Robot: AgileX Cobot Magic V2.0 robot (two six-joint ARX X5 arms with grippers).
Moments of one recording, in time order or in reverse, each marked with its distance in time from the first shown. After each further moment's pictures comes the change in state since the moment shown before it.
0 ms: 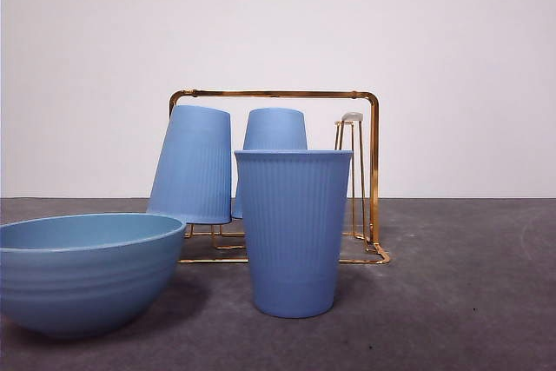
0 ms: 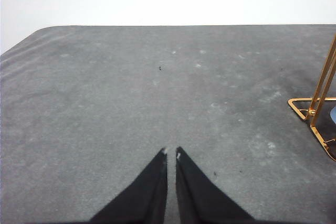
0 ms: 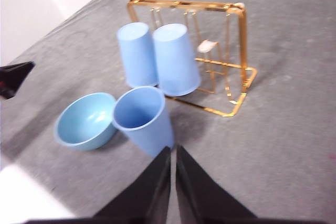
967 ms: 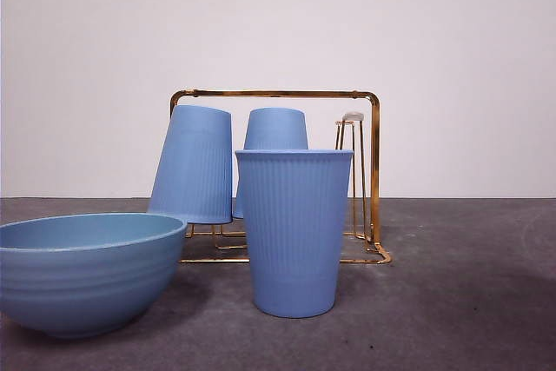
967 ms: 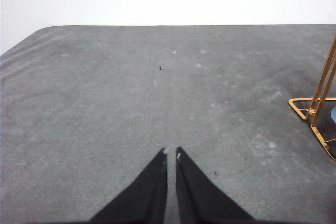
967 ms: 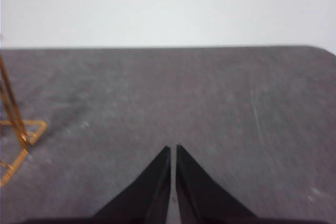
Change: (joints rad) left arm 0.000 0.000 0.000 0.000 0.000 0.000; right arm -0.579 -0.290 -0.758 0.756 0.101 -0.236
